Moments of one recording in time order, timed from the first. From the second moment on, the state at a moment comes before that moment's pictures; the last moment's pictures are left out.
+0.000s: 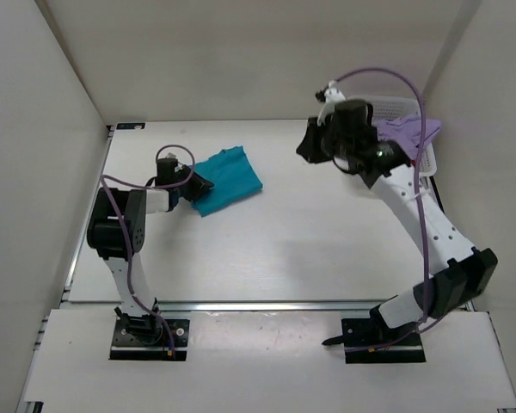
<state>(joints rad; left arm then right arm) -0.12 1.96 1.02 0.27 0.30 -0.94 0.46 1.53 1.72 -0.67 -0.14 0.22</state>
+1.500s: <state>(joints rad) 0.02 2.14 1.50 -0.02 0.31 -0.77 0.52 1.31 0.60 -0.07 -0.39 0.42</state>
